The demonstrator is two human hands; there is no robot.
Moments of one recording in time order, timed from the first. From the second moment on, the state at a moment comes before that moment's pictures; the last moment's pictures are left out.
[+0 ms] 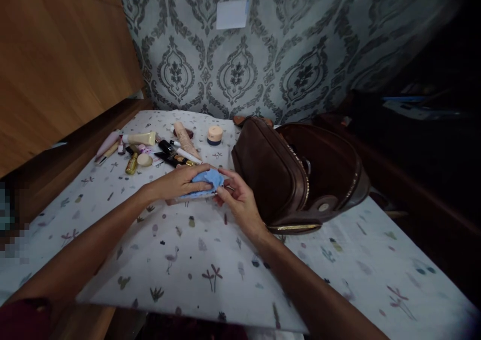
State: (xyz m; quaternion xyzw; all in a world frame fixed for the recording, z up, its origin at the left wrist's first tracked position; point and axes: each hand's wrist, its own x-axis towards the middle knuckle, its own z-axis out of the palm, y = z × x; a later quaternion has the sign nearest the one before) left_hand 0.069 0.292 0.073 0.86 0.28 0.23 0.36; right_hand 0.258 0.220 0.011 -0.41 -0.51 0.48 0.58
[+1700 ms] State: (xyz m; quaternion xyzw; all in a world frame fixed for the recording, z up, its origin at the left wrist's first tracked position) left_hand 0.010 0.291 0.059 0.84 0.53 0.06 -0.02; right_hand 0.251 0.224 -0.007 -0.48 -0.50 0.50 0.52
